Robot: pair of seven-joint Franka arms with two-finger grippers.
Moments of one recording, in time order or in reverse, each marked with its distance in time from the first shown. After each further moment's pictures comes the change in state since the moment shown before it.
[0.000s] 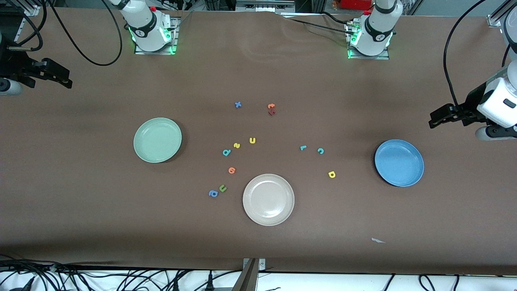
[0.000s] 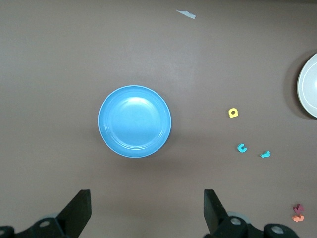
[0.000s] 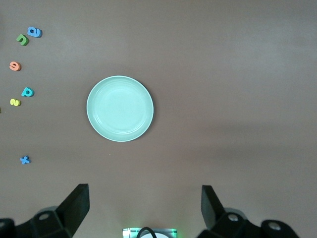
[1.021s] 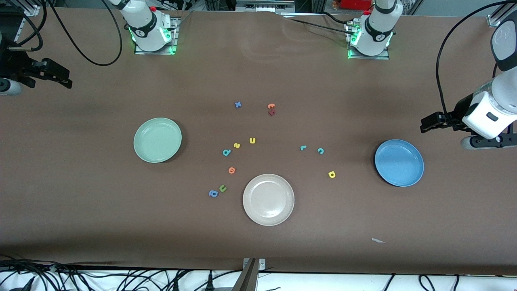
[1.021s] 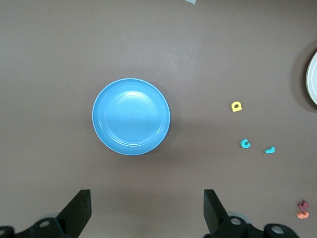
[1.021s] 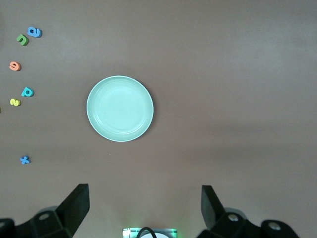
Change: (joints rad) left arm -0.007 0.046 -0.002 -0.001 0.000 0.000 0.001; right arm 0.000 0.000 0.000 0.000 0.000 0.000 0.000
